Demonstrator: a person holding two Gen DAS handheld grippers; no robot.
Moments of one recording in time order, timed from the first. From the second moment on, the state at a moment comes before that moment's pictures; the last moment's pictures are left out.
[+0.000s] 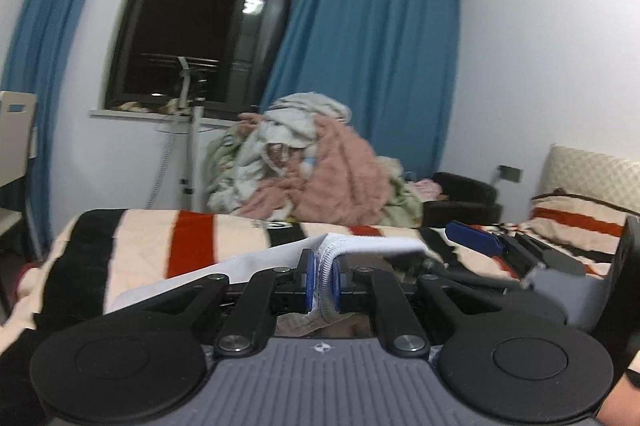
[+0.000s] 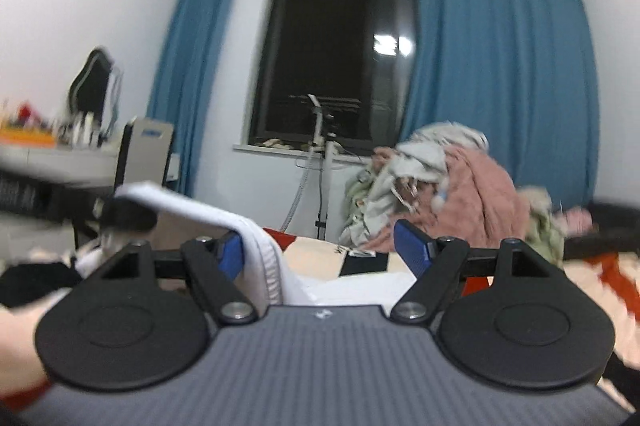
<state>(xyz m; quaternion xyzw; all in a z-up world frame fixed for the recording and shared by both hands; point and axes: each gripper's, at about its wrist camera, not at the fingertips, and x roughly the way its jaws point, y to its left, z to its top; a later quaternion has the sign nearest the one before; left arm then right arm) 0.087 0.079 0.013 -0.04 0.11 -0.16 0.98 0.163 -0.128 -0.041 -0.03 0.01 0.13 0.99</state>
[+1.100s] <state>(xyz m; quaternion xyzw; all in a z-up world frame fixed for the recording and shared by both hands) 0.085 0.082 -0.007 -0.13 0.16 -0.16 0.97 0.154 -0.218 -0.067 0.11 0.20 -0.01 0.97</state>
